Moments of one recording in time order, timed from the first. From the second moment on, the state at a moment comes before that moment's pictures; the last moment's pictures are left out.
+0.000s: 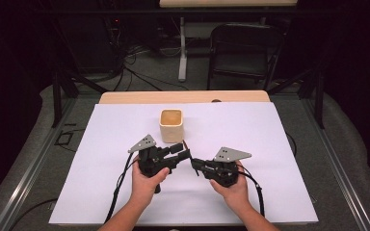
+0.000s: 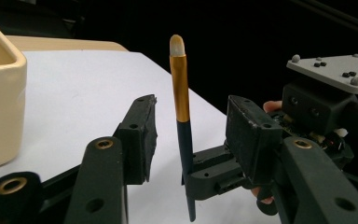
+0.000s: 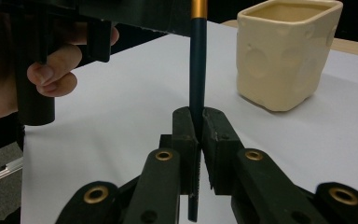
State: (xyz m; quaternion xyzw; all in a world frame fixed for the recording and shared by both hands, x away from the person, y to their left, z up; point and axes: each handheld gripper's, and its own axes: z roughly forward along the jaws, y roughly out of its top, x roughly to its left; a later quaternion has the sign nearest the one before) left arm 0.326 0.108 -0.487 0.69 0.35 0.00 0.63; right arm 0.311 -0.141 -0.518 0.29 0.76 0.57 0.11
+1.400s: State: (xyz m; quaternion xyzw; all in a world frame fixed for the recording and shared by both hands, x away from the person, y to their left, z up) left arm 0.331 0.108 -0.497 0.66 0.38 -0.03 0.65; right arm 0.311 -0.137 -0.520 0.28 0.77 0.57 0.09
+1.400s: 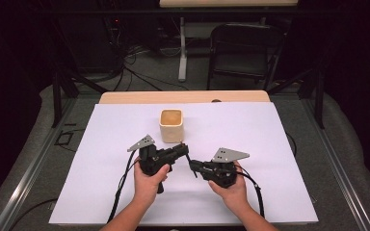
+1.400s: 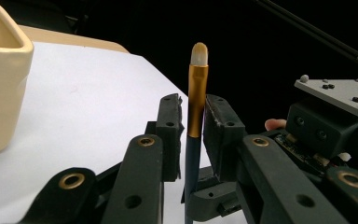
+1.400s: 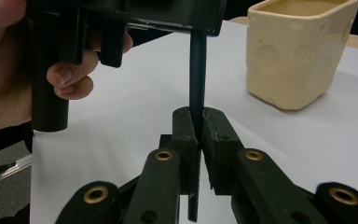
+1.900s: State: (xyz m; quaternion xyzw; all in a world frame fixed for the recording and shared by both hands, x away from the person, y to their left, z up) left arm 0.330 0.108 -0.497 0.66 0.38 -0.02 0.65; right arm 0.311 -0.137 -0.520 0.28 0.77 0.57 0.09
